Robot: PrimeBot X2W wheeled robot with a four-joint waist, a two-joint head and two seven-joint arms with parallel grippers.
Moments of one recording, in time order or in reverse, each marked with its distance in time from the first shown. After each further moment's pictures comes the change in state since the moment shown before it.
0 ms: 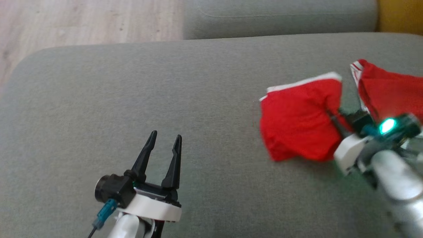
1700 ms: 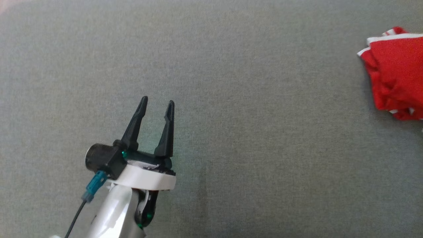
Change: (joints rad) left arm -0.144 -0.002 0.031 0.002 -0.010 -0.002 0.000; right arm -0.162 -0.473 -0.144 -0.046 0.044 0.001 0.280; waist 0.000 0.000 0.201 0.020
